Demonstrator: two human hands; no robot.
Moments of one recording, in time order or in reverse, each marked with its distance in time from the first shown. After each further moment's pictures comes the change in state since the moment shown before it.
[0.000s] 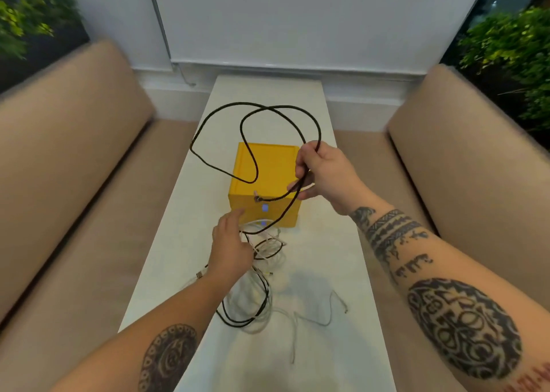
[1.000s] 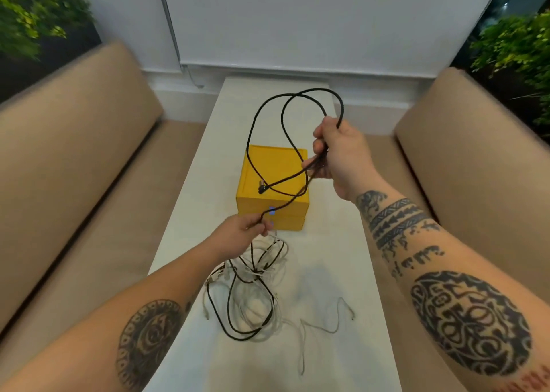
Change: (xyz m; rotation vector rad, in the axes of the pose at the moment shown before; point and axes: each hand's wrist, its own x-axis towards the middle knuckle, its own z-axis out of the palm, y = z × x) left_hand 0.026 0.032 -0.051 -0.198 -0.427 0.046; right_hand 0.017 -0.028 0.003 0.184 0.175 -0.014
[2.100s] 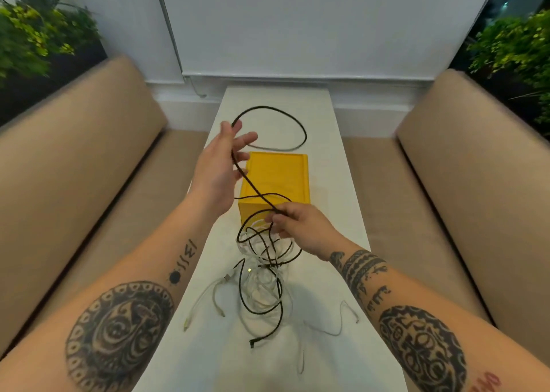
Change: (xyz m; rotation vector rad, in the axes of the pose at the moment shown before) left_hand 0.016 0.109 -0.060 -0.788 0.418 0.095; right_hand -0.027 0.113 0.016 -0.362 -0.366 0.039
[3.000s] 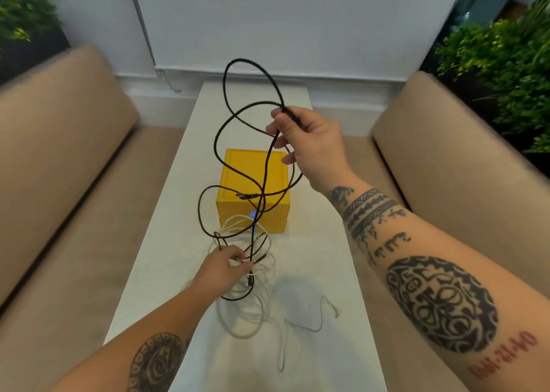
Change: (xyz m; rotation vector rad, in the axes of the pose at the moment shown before) left_hand -0.049 -0.200 -0.067 1.034 -0.257 -0.174; right_hand 0.004 -0.110 -0.057 0.251 0.385 -0.375
